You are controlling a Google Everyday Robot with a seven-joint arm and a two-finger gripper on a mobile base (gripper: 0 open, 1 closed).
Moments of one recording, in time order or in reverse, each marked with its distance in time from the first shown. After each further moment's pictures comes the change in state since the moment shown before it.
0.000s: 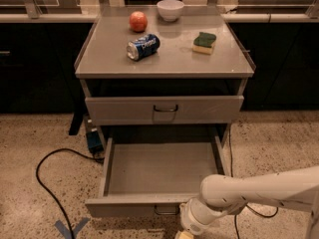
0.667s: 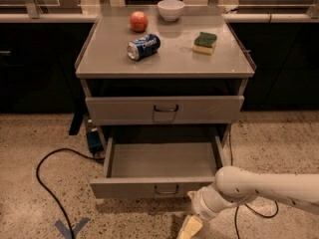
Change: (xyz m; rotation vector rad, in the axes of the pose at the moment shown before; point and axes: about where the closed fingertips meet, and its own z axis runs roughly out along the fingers) arm 0.012 -0.058 -0.025 0.075 -0.093 0.050
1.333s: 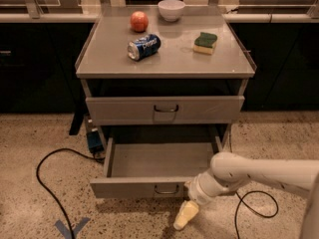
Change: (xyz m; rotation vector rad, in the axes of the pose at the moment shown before) arm -0.022 -0.034 -0.008 0.016 0.004 0.008
